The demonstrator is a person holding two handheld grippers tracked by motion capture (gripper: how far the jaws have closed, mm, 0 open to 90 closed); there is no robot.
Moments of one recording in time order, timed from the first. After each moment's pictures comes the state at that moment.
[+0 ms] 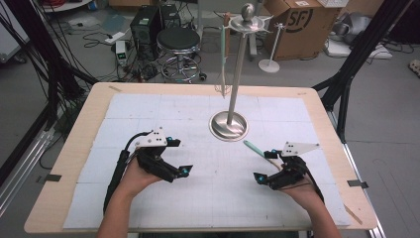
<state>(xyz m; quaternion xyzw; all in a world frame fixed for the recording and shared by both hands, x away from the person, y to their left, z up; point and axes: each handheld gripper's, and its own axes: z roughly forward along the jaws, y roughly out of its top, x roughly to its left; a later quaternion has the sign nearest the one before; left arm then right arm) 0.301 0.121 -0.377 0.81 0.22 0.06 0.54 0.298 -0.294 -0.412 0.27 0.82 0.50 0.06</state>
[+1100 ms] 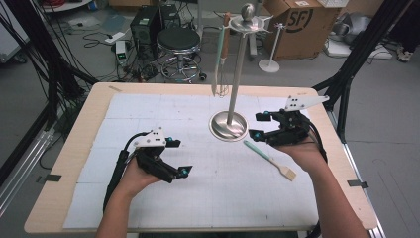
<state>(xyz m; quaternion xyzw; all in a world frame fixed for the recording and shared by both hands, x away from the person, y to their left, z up) 0.300 0.122 -0.377 0.81 0.22 0.05 0.55 0.346 -0.270 -0.295 0.22 0.81 0.54 0.07</state>
